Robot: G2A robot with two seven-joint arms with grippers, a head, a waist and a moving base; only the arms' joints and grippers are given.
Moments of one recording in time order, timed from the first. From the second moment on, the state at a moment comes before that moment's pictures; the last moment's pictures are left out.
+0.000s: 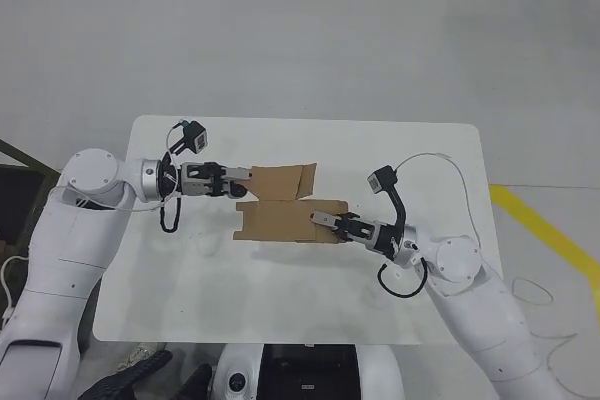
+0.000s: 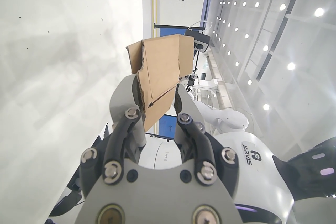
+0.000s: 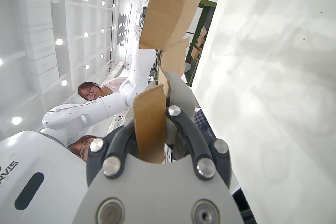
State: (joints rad) left arm 0.99 -0.92 -1.31 -1.38 -0.46 0.02 -1.33; right arm -1.25 -1.18 1.11 -1.66 0.28 -0.27 0.84
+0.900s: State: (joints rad) left arm 0.98 -0.91 -1.28 -1.39 -0.44 0.02 -1.35; right arm -1.25 -1.17 1.11 -1.67 0.27 -0.27 0.84
